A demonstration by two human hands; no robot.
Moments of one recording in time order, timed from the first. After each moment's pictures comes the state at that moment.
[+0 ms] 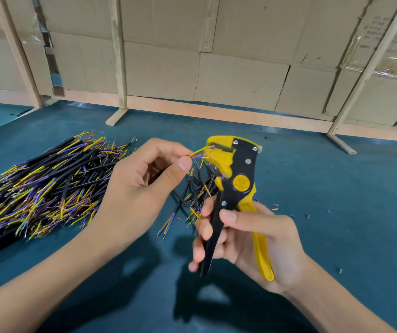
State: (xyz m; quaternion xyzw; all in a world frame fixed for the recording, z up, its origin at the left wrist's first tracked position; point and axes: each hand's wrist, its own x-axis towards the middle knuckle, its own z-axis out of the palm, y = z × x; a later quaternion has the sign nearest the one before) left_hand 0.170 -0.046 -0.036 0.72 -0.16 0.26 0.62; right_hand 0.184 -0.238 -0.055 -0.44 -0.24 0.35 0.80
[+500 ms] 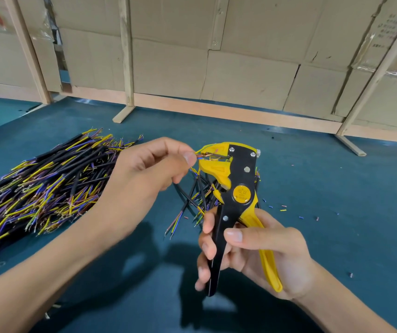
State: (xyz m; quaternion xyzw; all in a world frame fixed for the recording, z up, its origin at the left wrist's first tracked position) left_hand 0.177 -0.030 -0.031 0.69 -0.14 0.17 0.69; right_hand 0.185 -0.240 -0.063 -0.47 -0.27 0.38 0.75
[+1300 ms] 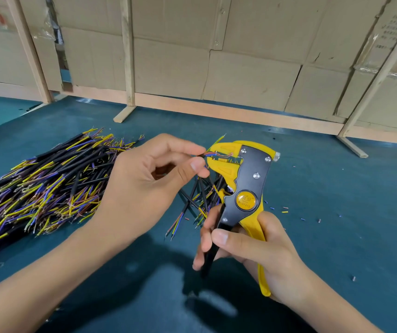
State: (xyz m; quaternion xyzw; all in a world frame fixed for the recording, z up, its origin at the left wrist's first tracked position) left_hand 0.170 -0.037 -0.035 0.73 -0.16 0.27 0.60; right_hand 0.183 -0.235 -0.074 -0.58 -0.28 0.22 0.74
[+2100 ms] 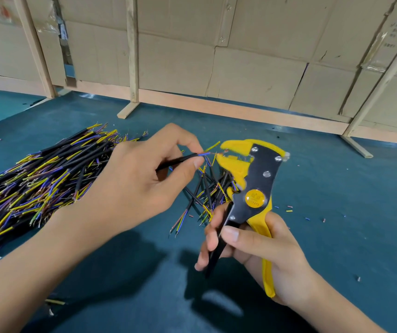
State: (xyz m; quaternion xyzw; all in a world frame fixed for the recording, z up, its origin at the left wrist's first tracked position) left_hand 0.171 -0.014 -0.028 0.85 -0.20 0.36 0.33; right_hand 0.183 -0.233 -0.080 -0.52 -0.29 0.24 0.76
